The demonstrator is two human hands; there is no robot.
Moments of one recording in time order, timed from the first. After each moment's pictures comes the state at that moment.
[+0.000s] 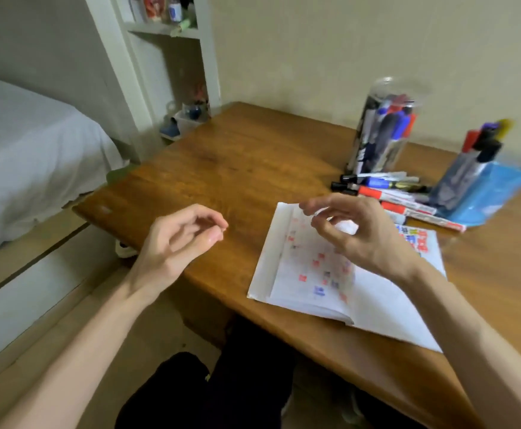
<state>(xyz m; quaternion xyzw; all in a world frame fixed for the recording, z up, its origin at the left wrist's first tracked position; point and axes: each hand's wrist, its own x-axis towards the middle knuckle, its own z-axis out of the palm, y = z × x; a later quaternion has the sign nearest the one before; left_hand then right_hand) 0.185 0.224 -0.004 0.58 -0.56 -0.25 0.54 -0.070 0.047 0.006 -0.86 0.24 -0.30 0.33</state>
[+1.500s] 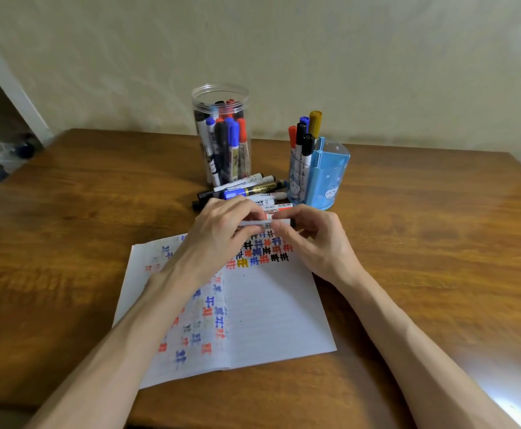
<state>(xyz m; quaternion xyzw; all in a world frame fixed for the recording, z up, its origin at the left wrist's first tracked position) 0.018 -0.001 -0.033 0.47 -0.82 -0.02 0.32 -0.197 -0.004 -0.038 -0.72 0.44 -0.43 0.33</state>
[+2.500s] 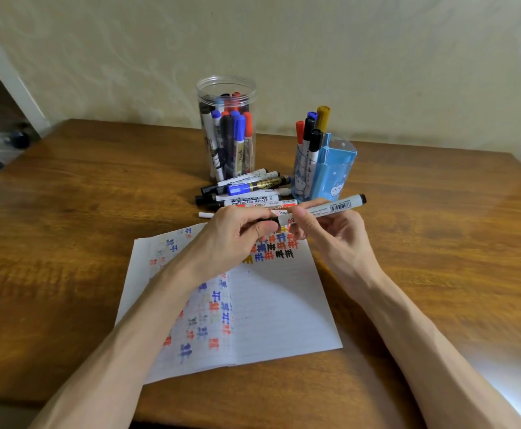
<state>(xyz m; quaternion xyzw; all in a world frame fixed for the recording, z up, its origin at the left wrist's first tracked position) 0.011 0.019 -0.015 0.48 -0.75 -0.31 0.33 -0.199 0.019 -0.021 -0.64 0.38 -0.50 0.44</state>
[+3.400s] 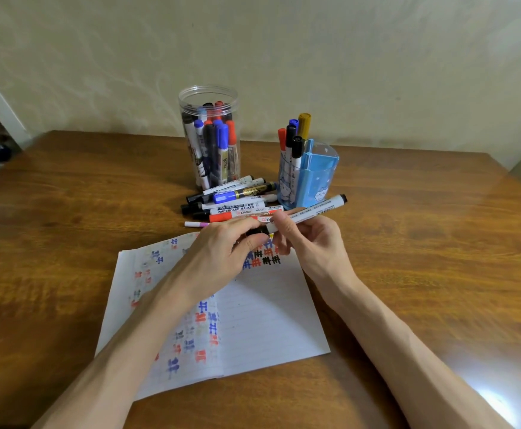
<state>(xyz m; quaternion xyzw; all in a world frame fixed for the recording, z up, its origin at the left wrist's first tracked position) -0.002 0.028 -0.019 0.47 -0.79 -0.21 0.33 -0.186 0.022 -0.025 -0.61 0.41 -0.50 0.46</state>
